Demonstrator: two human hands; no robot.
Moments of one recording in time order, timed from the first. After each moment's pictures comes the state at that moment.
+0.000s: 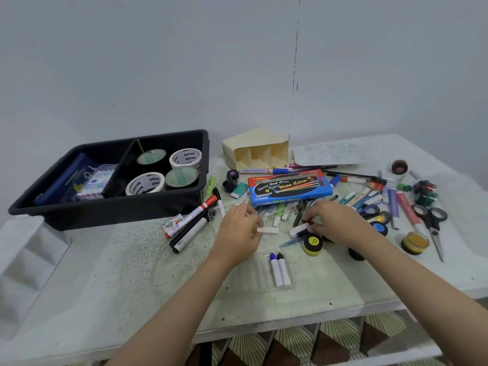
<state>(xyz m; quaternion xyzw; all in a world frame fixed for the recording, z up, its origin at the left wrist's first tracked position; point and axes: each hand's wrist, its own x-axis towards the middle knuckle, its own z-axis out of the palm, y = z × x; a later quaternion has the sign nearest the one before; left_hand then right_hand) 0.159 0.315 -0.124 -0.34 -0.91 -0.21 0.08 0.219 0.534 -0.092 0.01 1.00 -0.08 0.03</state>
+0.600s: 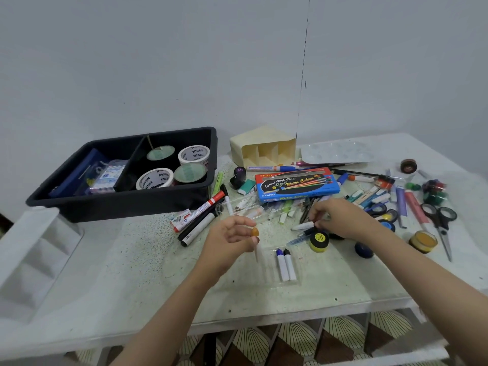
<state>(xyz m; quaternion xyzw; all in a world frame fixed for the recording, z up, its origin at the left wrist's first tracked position) 0.203 0.273 -0.100 -0.11 -0.72 -0.67 -0.15 0.215 0.538 -0.093 0.03 0.98 -0.18 0.07</state>
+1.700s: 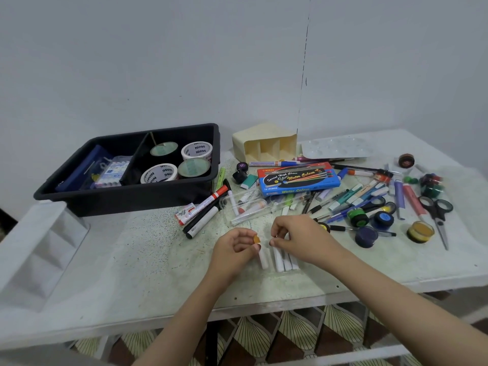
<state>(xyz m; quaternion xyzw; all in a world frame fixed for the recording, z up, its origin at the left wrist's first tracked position) 0.214 0.266 -0.144 -0.10 -0.75 -0.64 -0.13 0.246 0.441 -0.100 -0.03 0.97 -0.24 -0.01</state>
